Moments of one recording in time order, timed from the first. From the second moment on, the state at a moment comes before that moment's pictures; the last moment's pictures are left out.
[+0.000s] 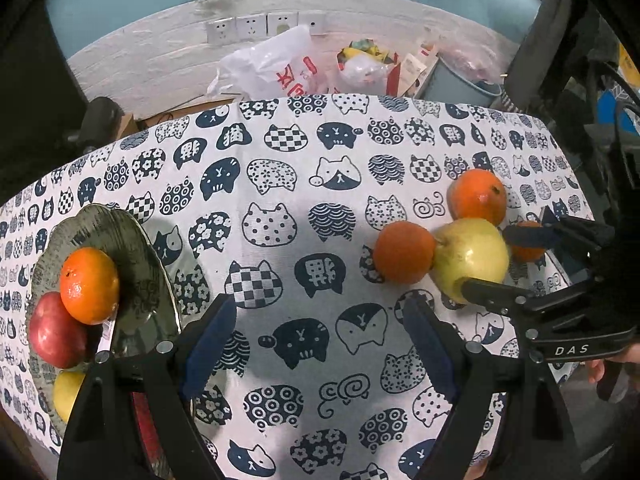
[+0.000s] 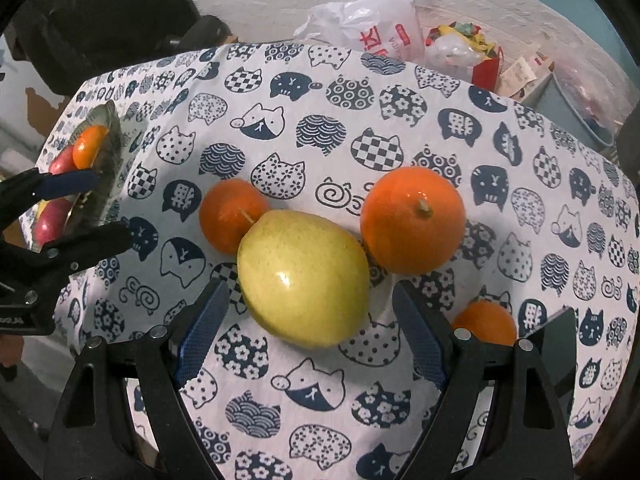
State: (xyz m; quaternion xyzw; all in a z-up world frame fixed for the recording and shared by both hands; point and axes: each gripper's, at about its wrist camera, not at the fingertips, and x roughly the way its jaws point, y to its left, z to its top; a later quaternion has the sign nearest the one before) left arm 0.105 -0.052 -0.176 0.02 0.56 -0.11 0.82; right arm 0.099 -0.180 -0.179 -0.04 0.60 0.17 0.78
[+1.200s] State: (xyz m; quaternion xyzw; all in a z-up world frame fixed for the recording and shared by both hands) left arm 0.123 -0.096 -0.186 0.01 0.56 -0.16 0.81; right arm 0.087 -0.216 -0.165 -0.04 0.58 0.13 0.80
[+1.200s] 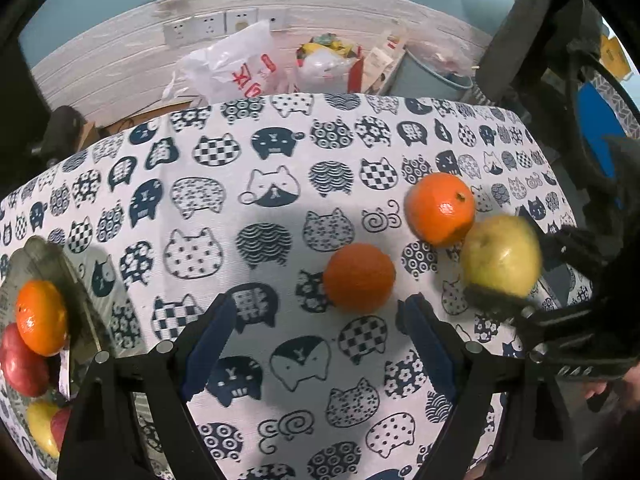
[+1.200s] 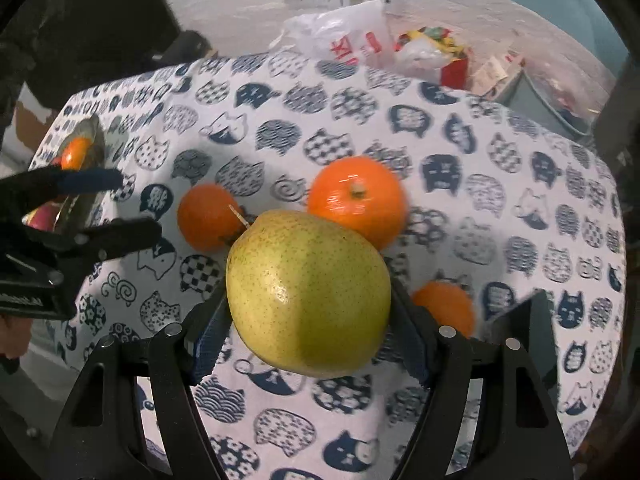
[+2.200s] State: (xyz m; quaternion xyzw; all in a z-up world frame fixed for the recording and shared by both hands) left arm 0.146 -0.144 -0.228 0.06 0.58 -0.17 0.79; right arm 0.092 -0.277 -0.151 0.03 0.56 0.10 0.82
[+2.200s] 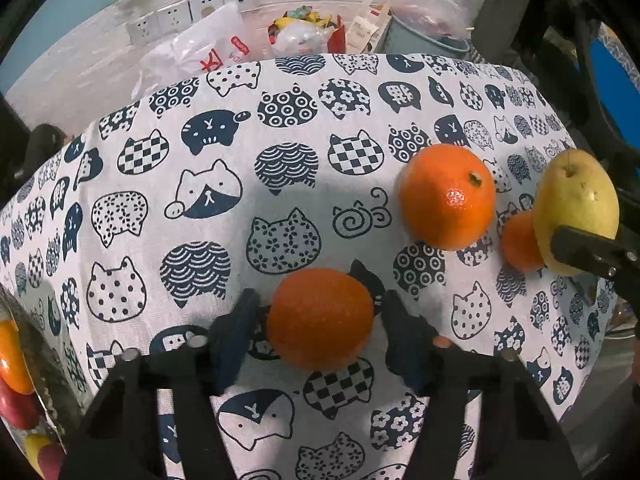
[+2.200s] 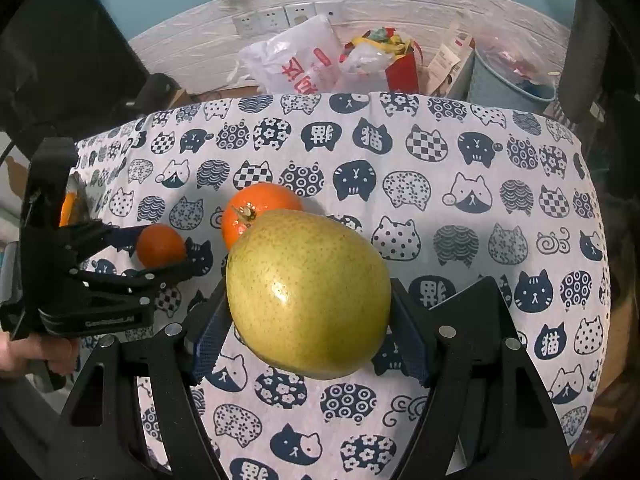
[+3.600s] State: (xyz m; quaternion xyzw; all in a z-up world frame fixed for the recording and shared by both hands) left arm 0.102 -0.098 -0.114 0.02 0.48 -0.16 0.86; right arm 0.089 -0.221 -0.087 0.00 0.50 0.14 0.86
